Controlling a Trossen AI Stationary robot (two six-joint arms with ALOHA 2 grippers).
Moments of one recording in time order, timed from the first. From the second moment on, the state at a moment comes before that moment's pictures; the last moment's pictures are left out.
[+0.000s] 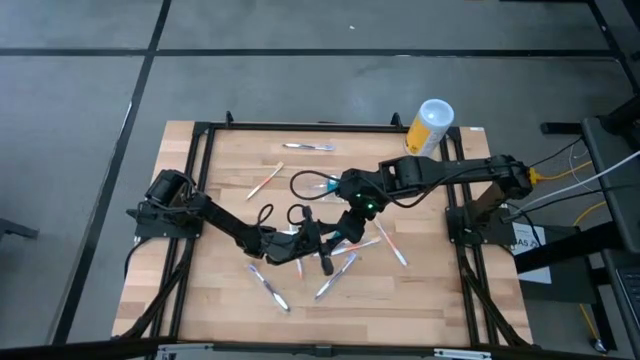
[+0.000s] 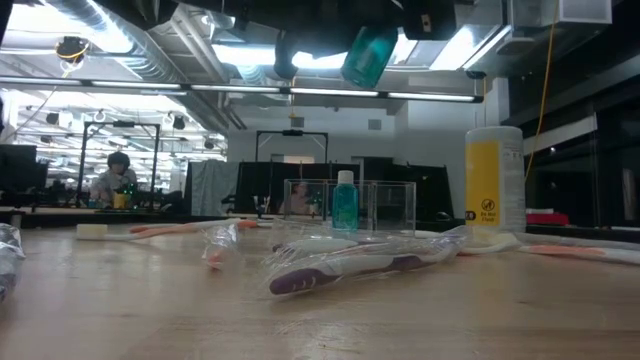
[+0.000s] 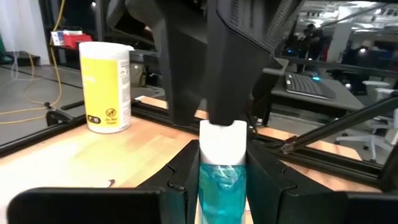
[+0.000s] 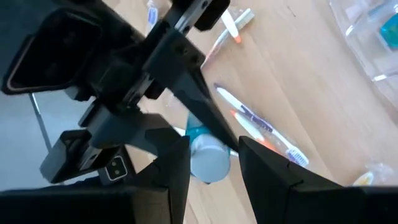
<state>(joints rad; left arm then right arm) -0.37 1.86 0.98 0.88 -0.77 -0.15 0.12 1.68 1.68 -1.03 -0.16 0.71</state>
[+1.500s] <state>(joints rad) -0.36 1.86 0.98 0.84 -0.85 -0.18 0.12 1.71 1.68 -1.05 -0.19 0.69</state>
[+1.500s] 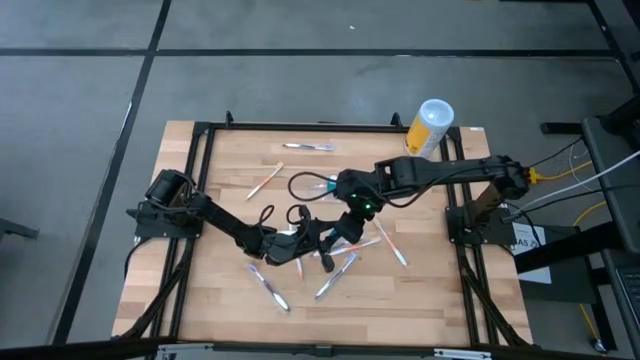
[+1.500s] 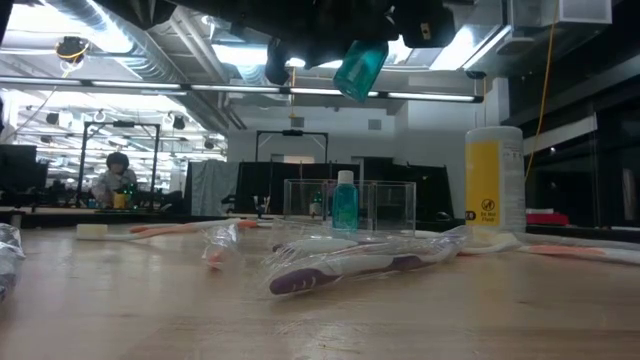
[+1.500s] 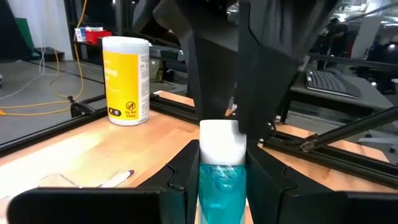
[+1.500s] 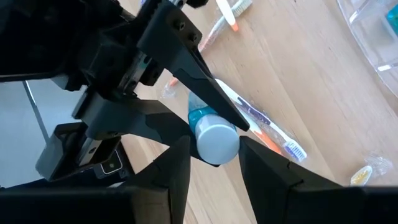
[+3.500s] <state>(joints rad) -0.37 1.86 0.98 0.75 -0.96 -0.24 0.11 1.72 1.68 -1.03 -0.19 0.68</state>
